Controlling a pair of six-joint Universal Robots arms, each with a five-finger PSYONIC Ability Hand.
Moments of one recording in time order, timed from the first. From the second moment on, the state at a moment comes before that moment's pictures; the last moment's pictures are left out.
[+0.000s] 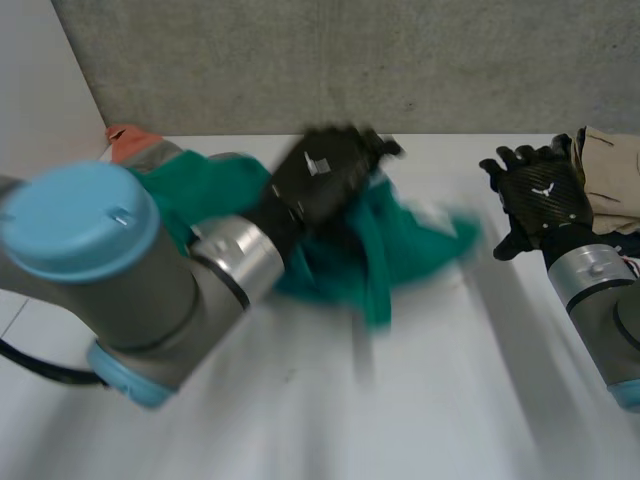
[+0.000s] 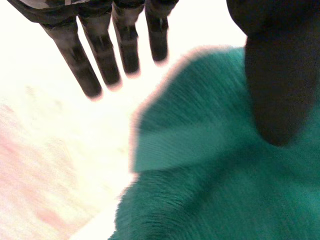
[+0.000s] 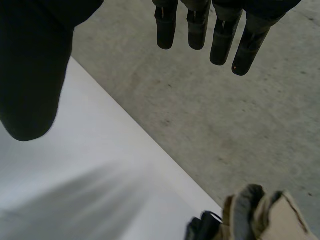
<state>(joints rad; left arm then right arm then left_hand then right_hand) 4.04 -1.95 -1.45 3.48 -1.29 3.25 1.74 -1.26 1.83 -0.62 1.32 2.73 0.39 0.48 0.49 0.49 0.30 0.20 0.22 0.22 0.24 0.05</state>
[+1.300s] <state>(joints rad) 4.48 -2.42 -0.81 3.38 -1.33 3.64 2.09 -1.13 1.60 -0.40 1.44 2.55 1.17 1.20 1.18 1.20 0.95 0.98 1.17 1.18 1.19 0.98</state>
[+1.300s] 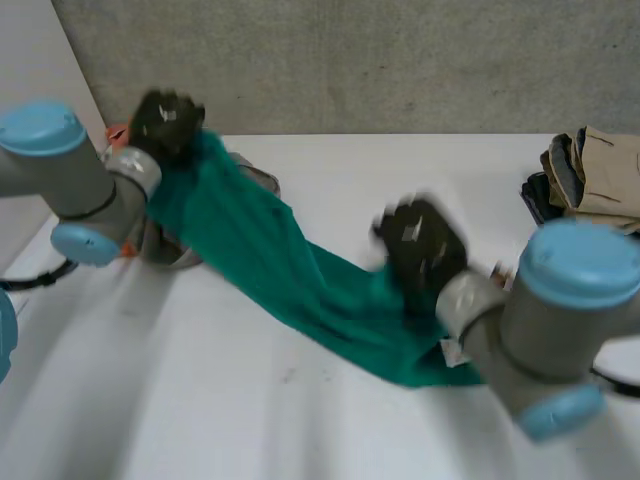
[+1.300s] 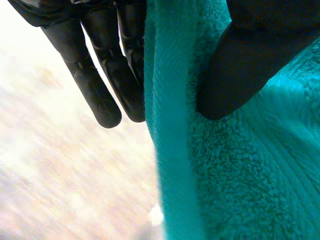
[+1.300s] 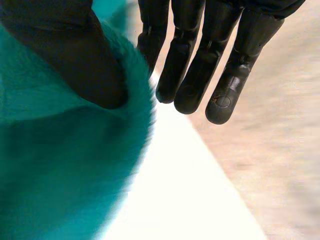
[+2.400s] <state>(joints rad) 4.37 -1.93 -1.50 3.32 -1.18 3.43 1.77 -1.29 1.58 -0.39 1.41 2.93 0.24 0.23 0.24 0.23 0.05 0.99 1.17 1.18 1.19 0.98</state>
